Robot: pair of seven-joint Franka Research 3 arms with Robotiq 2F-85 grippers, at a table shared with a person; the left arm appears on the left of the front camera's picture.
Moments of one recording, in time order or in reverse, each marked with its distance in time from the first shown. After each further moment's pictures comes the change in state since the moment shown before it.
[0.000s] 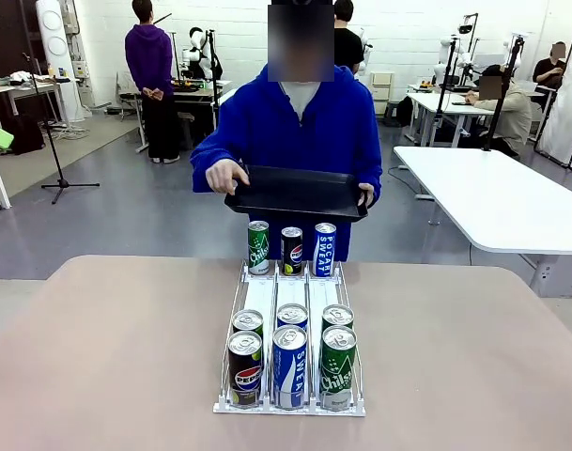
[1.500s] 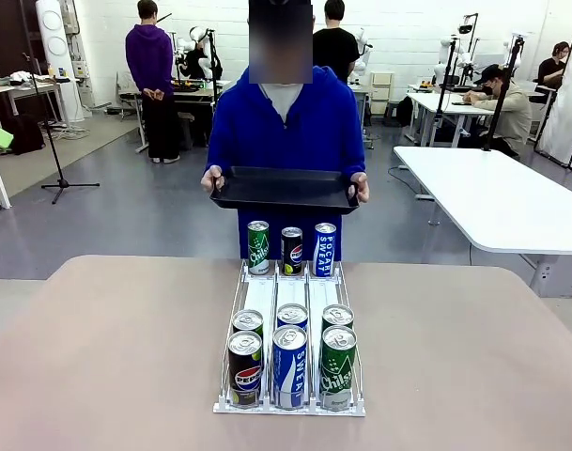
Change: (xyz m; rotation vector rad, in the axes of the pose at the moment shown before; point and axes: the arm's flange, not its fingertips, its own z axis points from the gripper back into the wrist) left arm 0.000 0.000 0.000 0.000 -0.001 0.001; right arm 0.000 0.000 0.000 0.000 0.000 -0.001
